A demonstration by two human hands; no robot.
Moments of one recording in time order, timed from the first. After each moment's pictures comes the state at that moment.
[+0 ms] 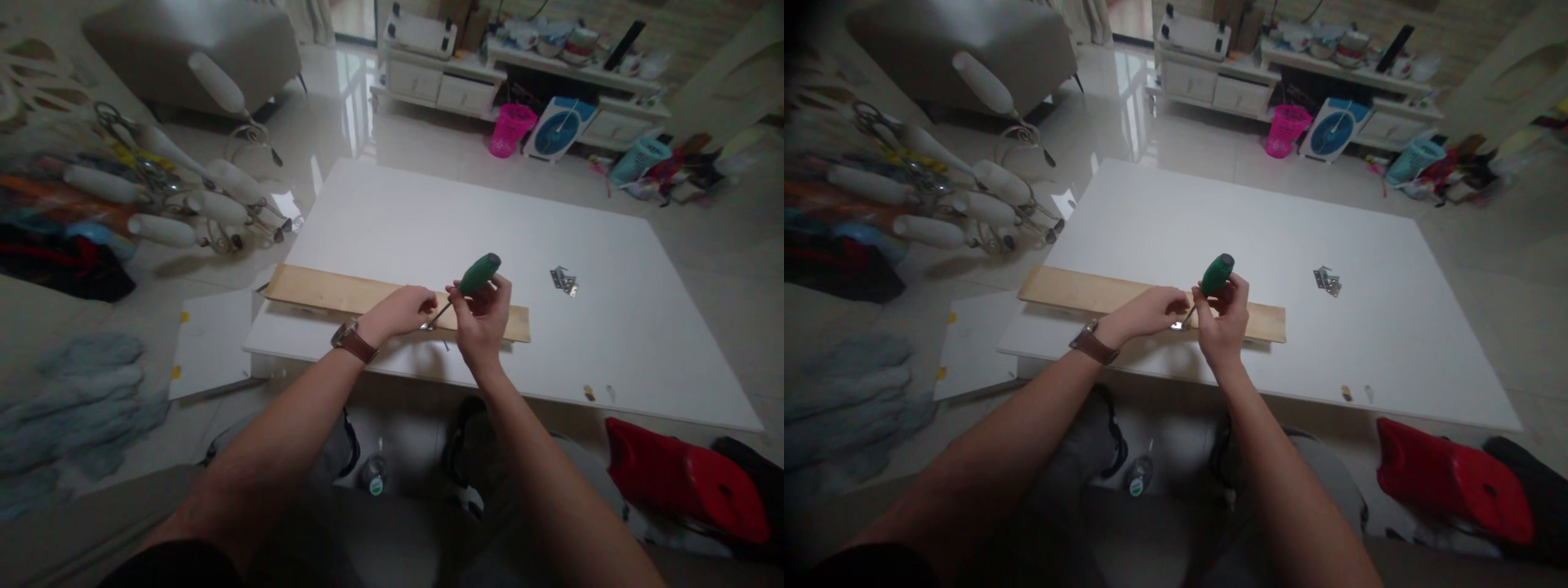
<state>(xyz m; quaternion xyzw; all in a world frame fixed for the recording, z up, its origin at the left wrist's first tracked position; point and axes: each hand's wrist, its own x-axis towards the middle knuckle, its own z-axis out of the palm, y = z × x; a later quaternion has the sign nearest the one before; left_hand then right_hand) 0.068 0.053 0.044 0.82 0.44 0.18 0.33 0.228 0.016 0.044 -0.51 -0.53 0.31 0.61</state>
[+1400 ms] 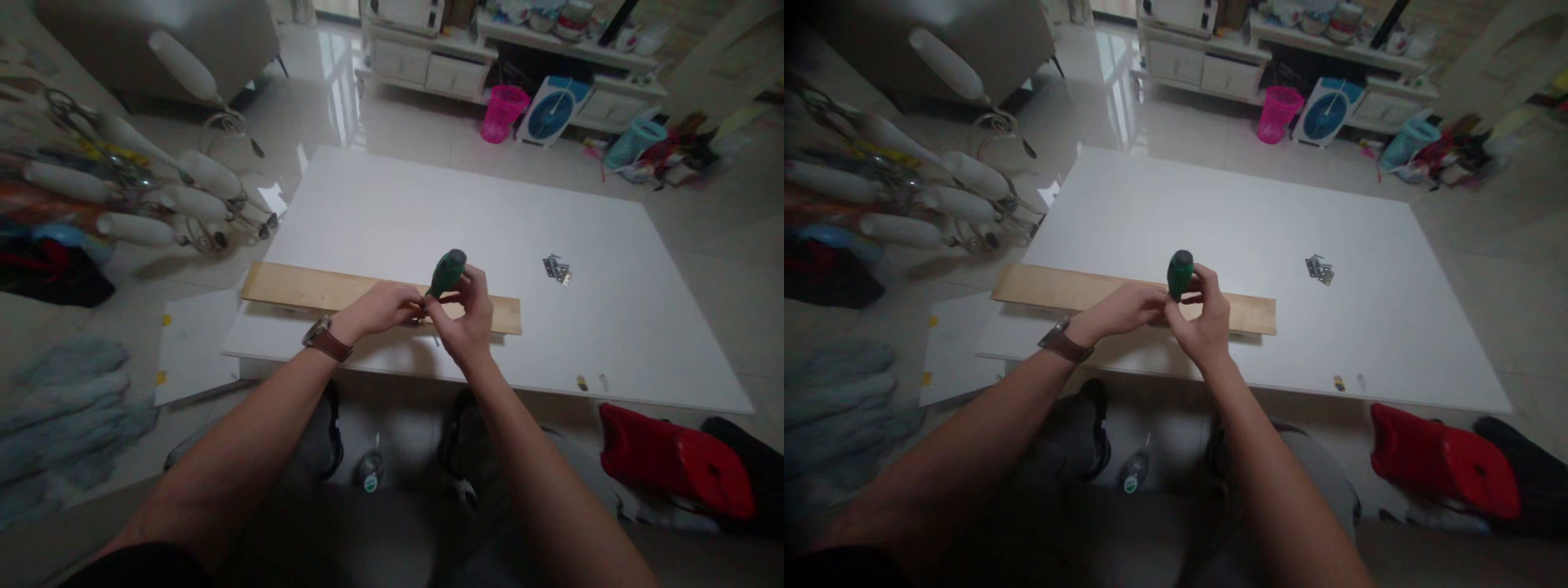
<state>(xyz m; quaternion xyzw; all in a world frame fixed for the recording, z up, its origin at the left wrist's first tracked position) 0.055 0.057 0.041 0.85 0.36 0.19 0.34 0.236 0.015 0.046 -0.46 -0.66 0.23 0.55</state>
